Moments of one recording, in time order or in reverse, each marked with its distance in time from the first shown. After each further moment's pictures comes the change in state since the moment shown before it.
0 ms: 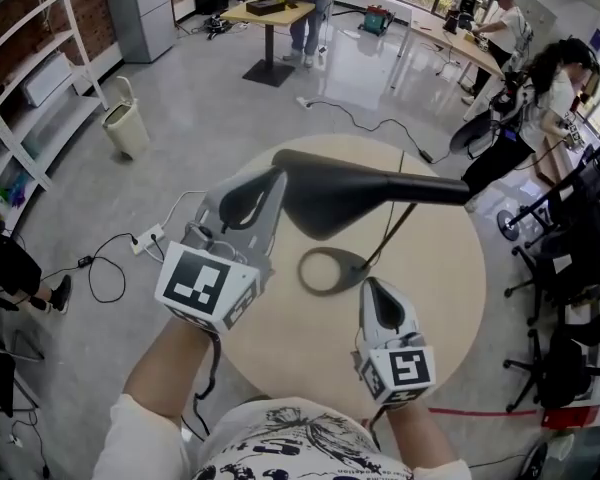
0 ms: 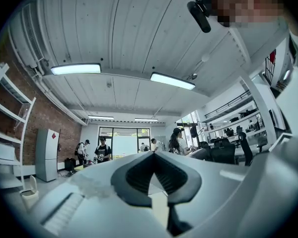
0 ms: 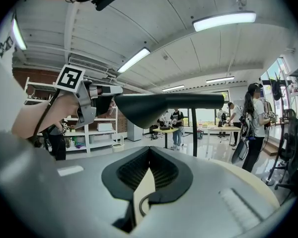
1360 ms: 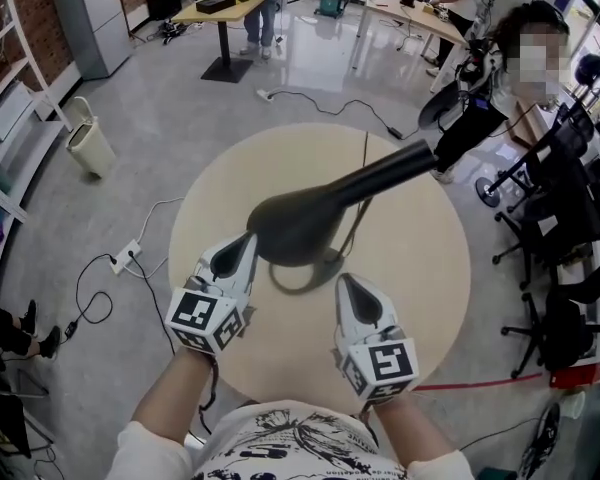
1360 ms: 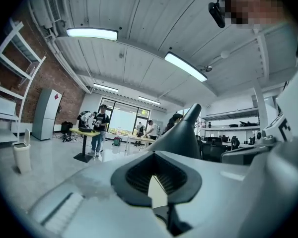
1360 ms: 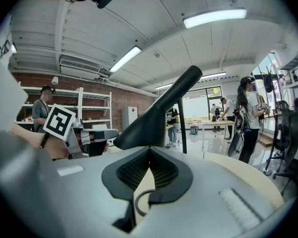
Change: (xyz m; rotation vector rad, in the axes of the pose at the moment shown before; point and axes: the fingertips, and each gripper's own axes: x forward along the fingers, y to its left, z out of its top) left arm -0.008 -0.032 -0.164 -0.261 0.214 -0.045; right arm 0.004 -0.017 -0.021 0.072 0.016 -0.055
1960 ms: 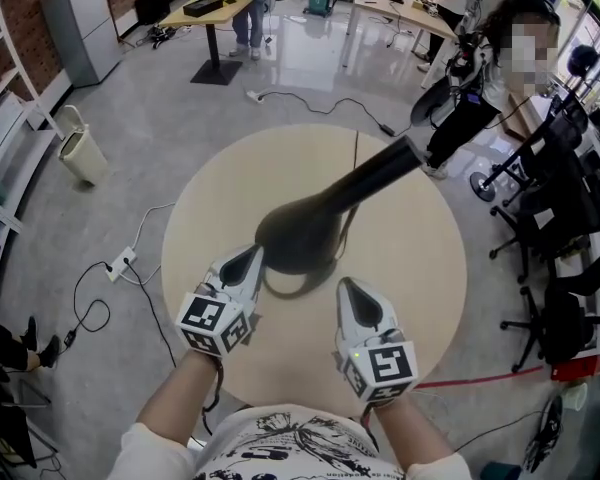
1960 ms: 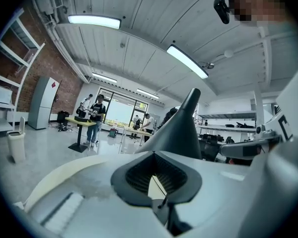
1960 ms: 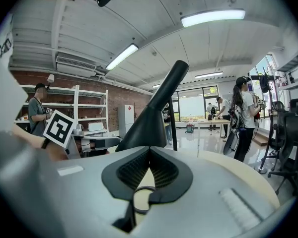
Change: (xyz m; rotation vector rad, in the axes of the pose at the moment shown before) left arm 0.024 -0.015 -0.037 -0.057 0.076 -0.052; right arm -0.004 -0.020 -0.006 0.005 0.020 -0.043
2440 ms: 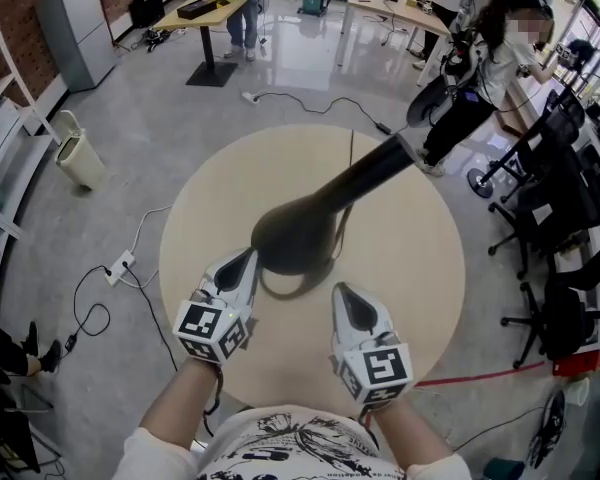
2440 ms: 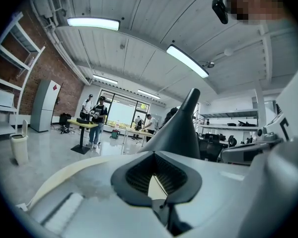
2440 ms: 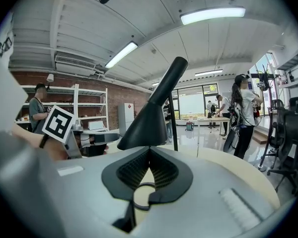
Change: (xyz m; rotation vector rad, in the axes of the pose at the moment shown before) left arm -0.006 -0.002 0.003 0.016 -0.006 0.024; right arm -0.003 0.001 -0.011 0.008 0.025 0.000
